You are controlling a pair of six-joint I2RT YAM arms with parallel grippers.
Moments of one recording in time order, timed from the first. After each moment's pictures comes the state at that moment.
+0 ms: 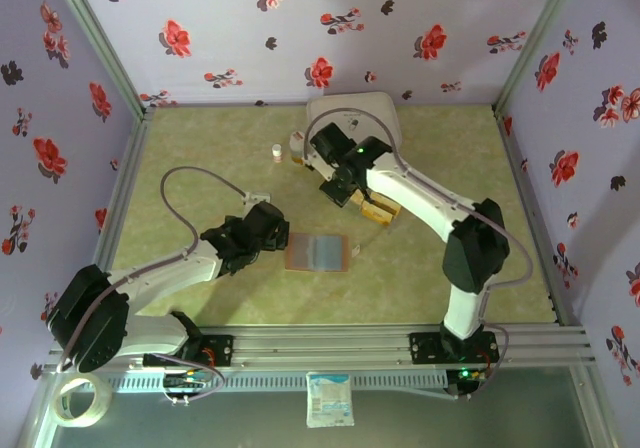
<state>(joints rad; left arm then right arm) -0.81 1.26 0.69 -0.35 -0.51 -0.50 0.74 1.79 1.63 -0.99 0.15 -0.18</state>
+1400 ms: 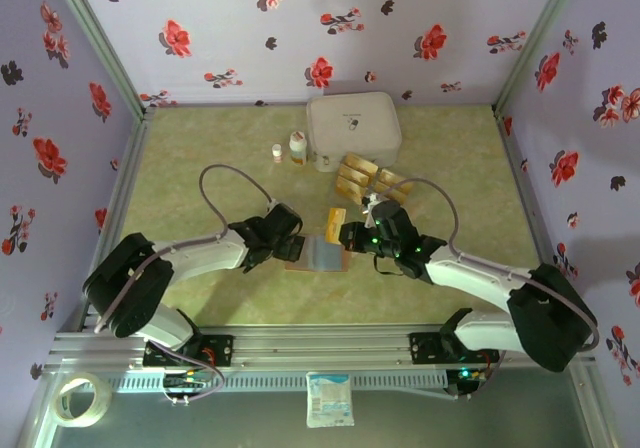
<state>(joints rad) -0.84 1.51 0.75 -0.33 -0.37 -0.41 0.72 1.25 0.53 0.14 -0.24 0.84</state>
